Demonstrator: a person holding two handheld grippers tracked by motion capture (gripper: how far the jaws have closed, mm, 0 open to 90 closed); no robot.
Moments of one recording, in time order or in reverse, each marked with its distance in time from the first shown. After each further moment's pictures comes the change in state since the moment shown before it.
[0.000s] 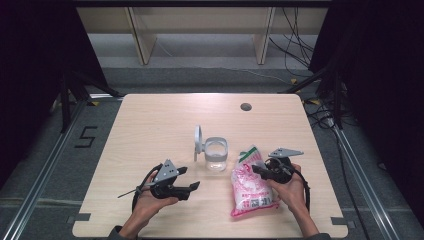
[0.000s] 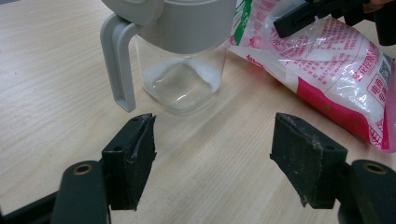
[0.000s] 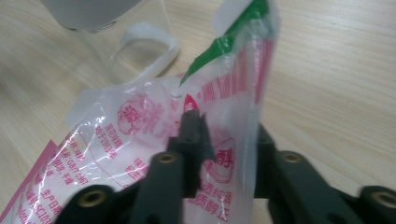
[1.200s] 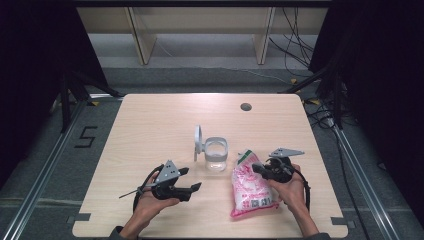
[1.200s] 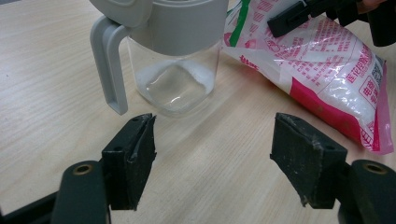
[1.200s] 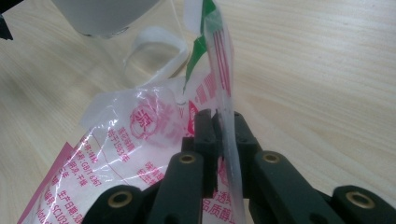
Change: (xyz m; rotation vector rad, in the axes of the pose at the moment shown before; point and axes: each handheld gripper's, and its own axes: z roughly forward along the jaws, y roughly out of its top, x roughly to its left) left arm -0.004 0.001 0.001 -0.008 -0.015 -0.002; right arm 0.000 0.000 0.000 -0.015 0.032 0.014
